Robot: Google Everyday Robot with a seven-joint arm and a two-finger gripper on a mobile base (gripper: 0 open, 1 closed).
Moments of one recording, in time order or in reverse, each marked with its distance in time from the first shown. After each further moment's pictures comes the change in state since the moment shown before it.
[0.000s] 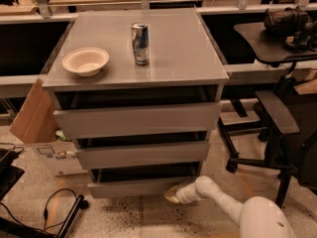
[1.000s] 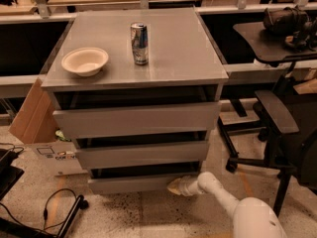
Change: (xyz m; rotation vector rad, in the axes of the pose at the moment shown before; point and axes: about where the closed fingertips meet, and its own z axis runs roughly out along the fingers) arm -0.006 -0.053 -0.003 0.094 -0.044 0.038
